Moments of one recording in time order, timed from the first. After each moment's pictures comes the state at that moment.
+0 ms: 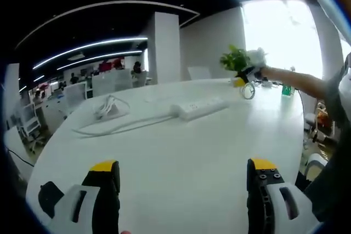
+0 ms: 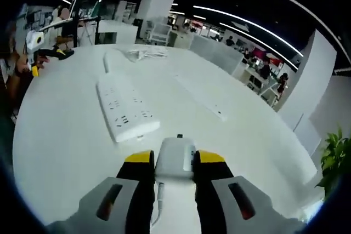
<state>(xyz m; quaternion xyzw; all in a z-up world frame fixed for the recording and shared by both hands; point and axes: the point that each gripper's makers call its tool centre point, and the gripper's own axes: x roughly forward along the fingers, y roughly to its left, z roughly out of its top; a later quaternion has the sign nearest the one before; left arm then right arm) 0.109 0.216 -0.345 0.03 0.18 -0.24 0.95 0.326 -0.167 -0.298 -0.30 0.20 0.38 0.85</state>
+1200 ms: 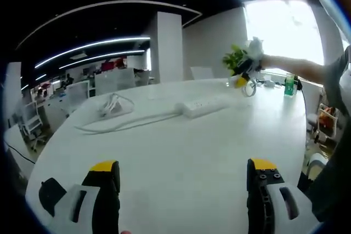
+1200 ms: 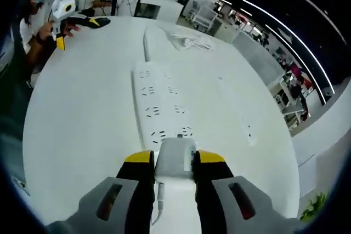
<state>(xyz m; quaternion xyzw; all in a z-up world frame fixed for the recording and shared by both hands) 0.111 0.225 -0.352 0.03 0.19 -0.23 0.95 0.297 -0.098 -0.309 -0.42 0.25 0.47 0.74</state>
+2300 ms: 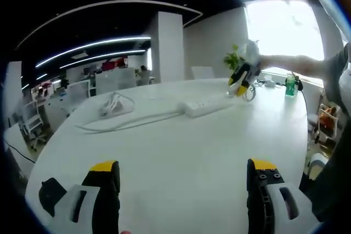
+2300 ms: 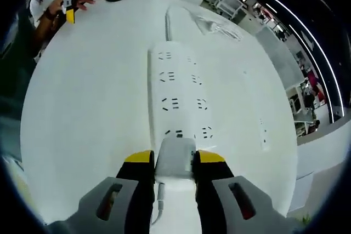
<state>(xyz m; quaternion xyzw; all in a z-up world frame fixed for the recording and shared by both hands) 0.114 0.229 -0.353 0.03 0.19 -0.23 0.95 0.296 -0.085 -0.339 -0.49 0.29 0.49 0.67</state>
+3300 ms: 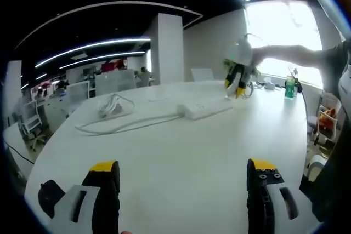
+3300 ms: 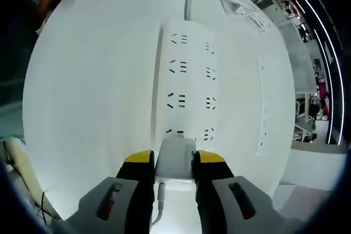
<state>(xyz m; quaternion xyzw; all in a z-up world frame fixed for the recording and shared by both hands) 0.118 0.227 -0.349 0.02 0.18 -0.23 0.96 0.298 -0.079 -0.339 -0.59 0.37 0.45 0.56</state>
